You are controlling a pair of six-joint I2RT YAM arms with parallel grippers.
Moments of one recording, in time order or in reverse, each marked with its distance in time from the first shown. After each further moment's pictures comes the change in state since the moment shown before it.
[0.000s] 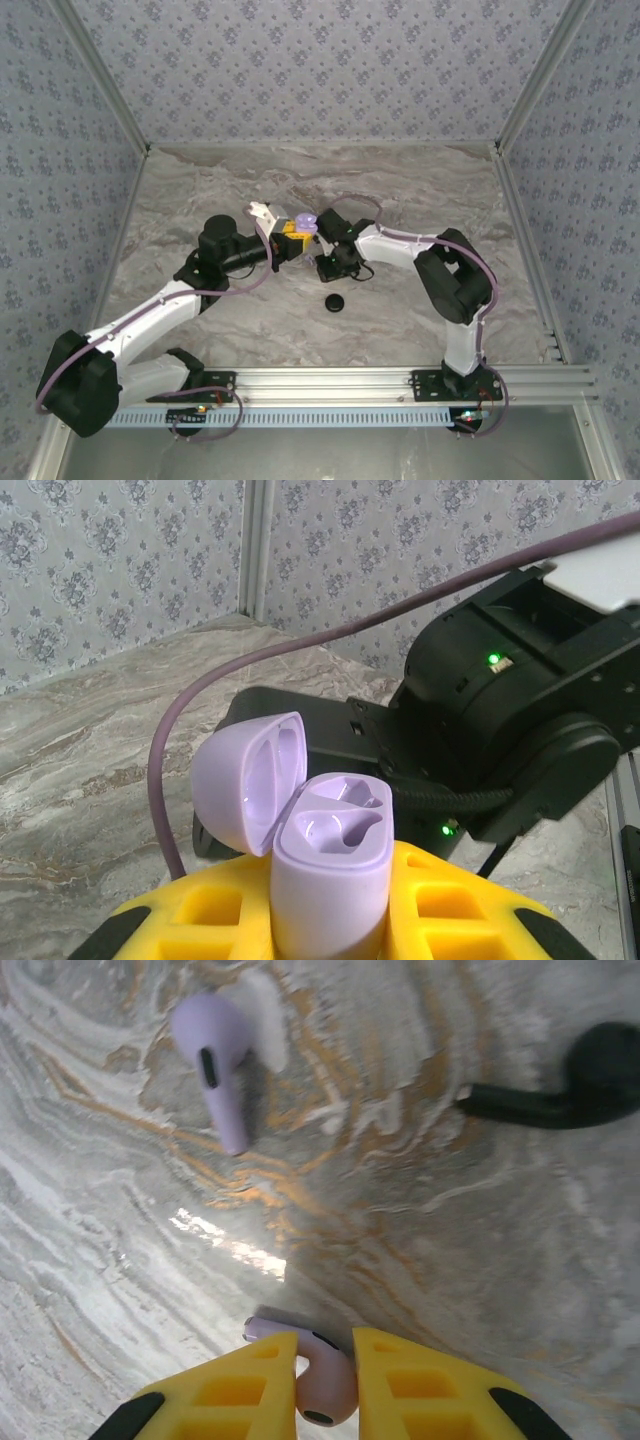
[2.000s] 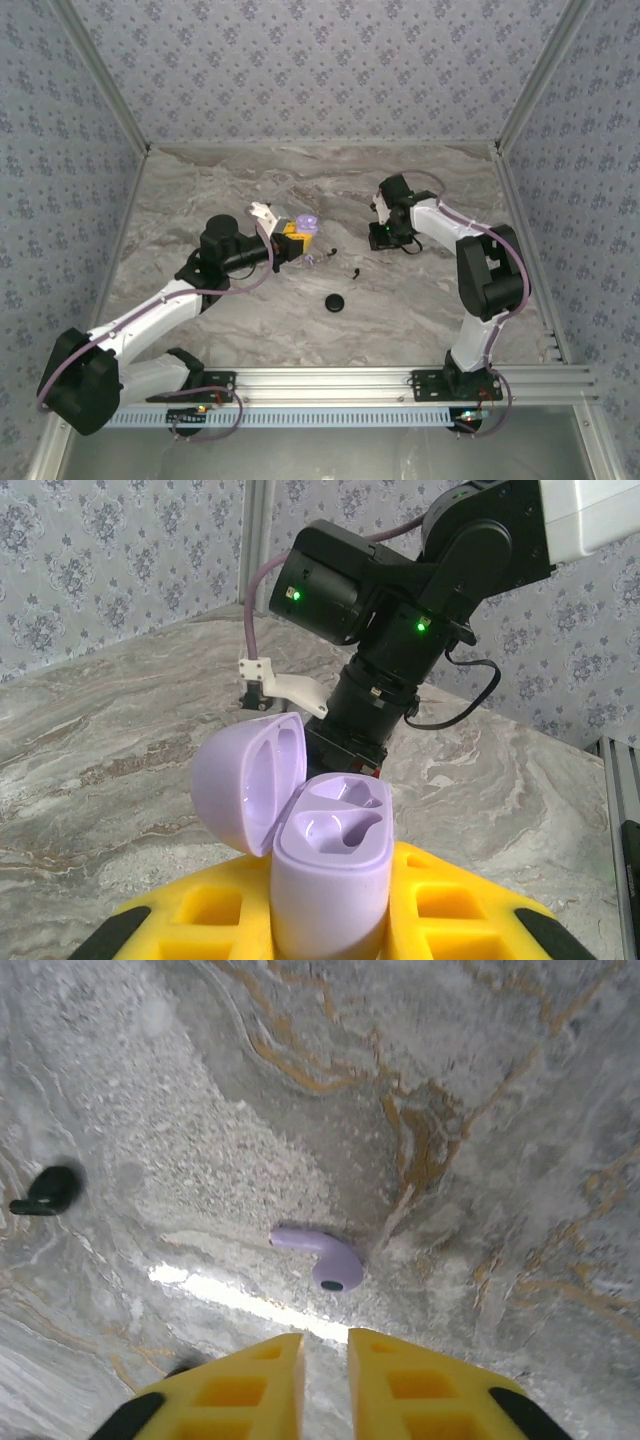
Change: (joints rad) left arm 0.000 0.012 0.000 -0.007 0.000 0.000; right arm -0.386 -0.098 -0.009 -0.121 -0.032 -0.202
